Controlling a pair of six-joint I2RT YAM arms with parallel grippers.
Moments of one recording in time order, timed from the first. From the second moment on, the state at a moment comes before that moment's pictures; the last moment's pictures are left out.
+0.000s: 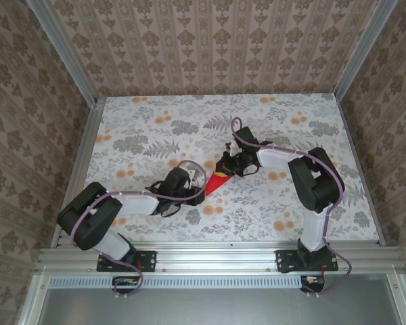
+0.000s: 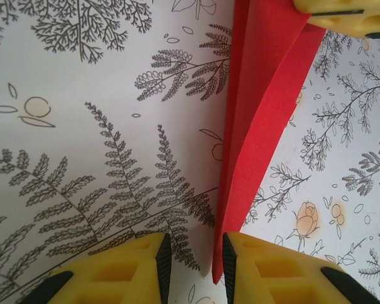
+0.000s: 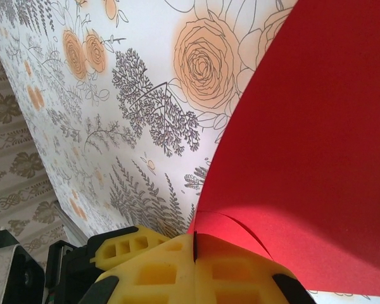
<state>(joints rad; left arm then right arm) -0.78 1.52 0.50 0.21 0.20 -0.55 0.44 1.90 1.15 -0.30 -0.64 0.78</state>
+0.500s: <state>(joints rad) -0.83 1.57 0.56 0.18 0.14 -0.51 0.43 1.91 1.15 -0.29 -0.66 0.78</state>
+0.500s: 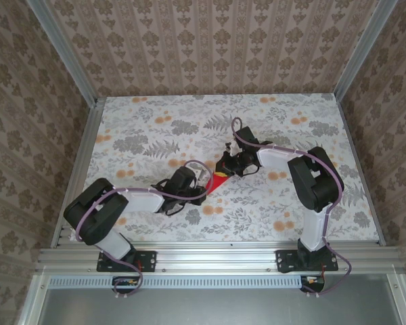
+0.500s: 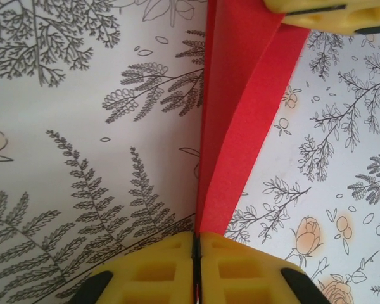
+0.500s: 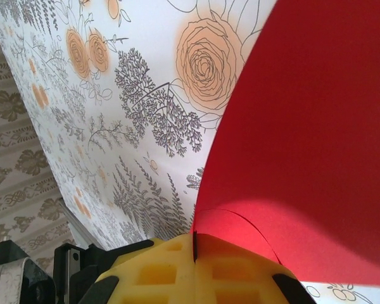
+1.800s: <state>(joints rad) -0.79 1.47 0.66 0.01 0.21 -0.50 0.41 1.93 1.08 -0.30 -0.60 0.57</state>
